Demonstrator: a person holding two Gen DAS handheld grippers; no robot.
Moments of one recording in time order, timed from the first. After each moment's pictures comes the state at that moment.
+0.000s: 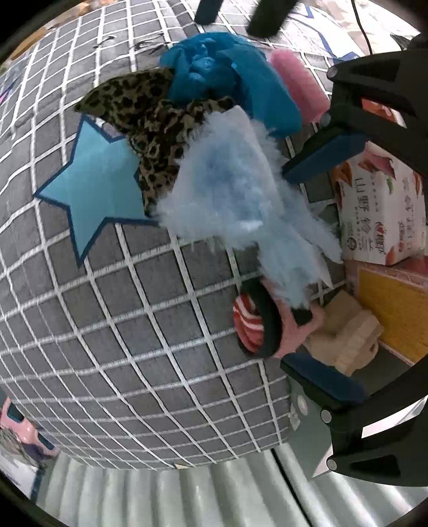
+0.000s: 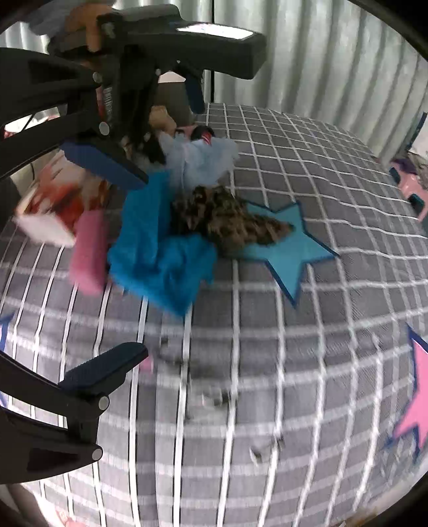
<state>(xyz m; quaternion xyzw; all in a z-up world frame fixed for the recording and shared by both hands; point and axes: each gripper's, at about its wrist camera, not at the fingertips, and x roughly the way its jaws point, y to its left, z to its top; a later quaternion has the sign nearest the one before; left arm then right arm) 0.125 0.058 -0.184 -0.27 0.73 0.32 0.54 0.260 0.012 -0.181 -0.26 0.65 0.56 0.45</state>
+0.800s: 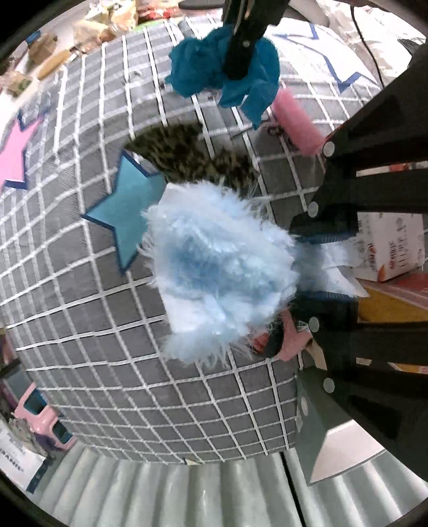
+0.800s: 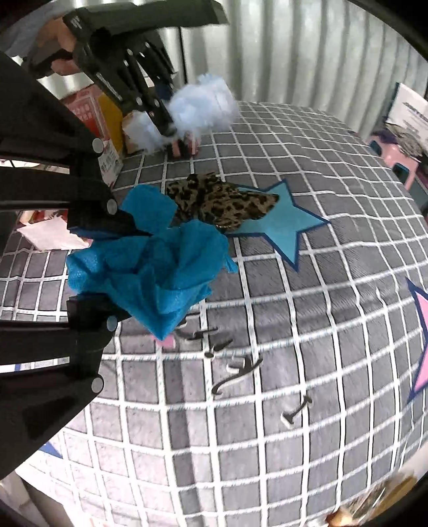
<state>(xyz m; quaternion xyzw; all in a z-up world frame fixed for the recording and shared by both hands) 0.128 0.028 -0.132 -0.29 0.66 0.33 0.61 0.291 -0.017 -0.166 -0.22 0.67 0.51 0.48</state>
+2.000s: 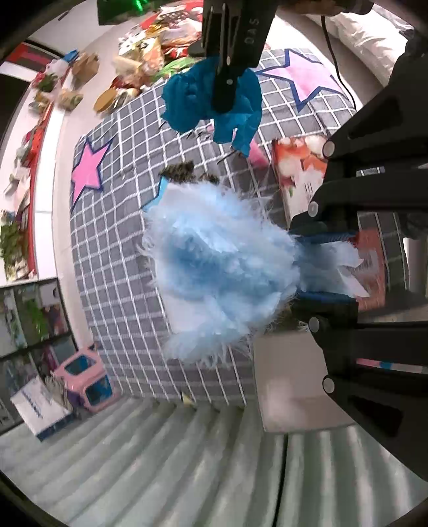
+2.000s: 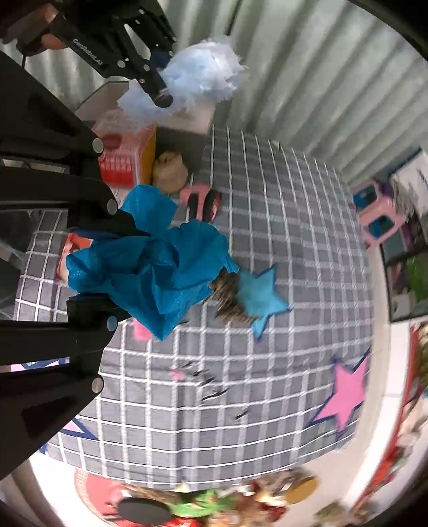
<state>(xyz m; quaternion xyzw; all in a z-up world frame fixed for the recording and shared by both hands) 0.006 -0.011 0.010 -0.27 0.56 0.38 0.69 0.176 -0.049 -0.027 -0.29 0.54 0.57 0.55</state>
